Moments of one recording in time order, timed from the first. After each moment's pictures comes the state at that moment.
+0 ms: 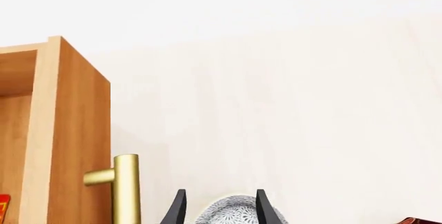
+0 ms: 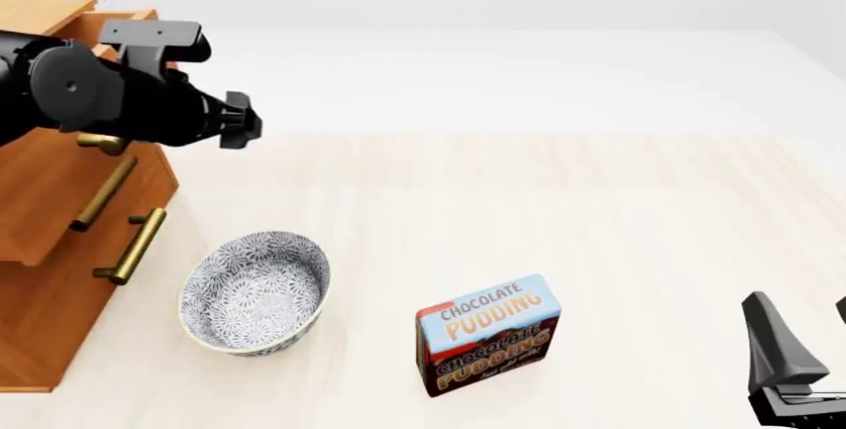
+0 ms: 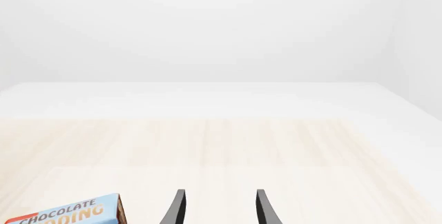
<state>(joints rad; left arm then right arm) -0.20 1.42 -1.17 0.56 -0.08 0.00 0.01 0.00 0.00 0.00</state>
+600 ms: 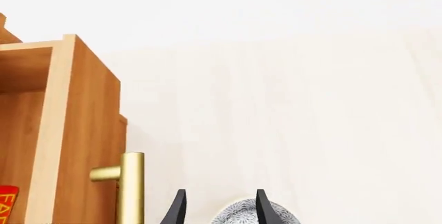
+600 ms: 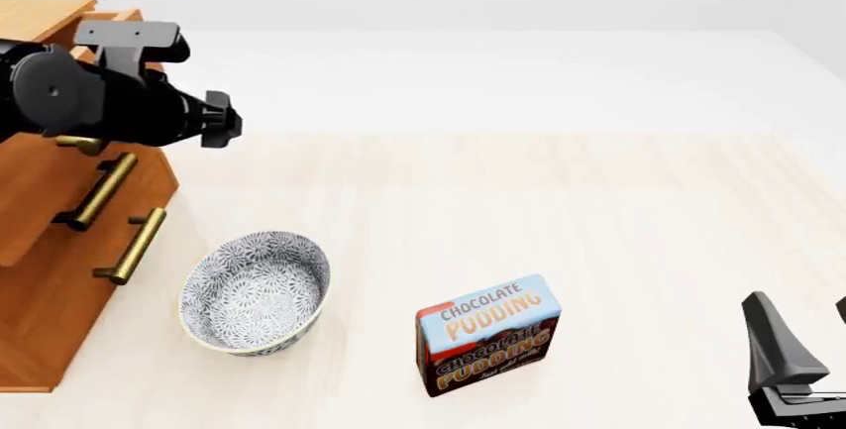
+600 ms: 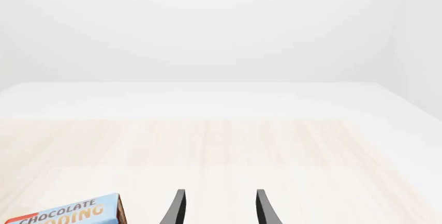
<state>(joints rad) -0.14 1.41 -1.15 0.53 -0.08 0.00 0.01 0.00 0.00 0.00</state>
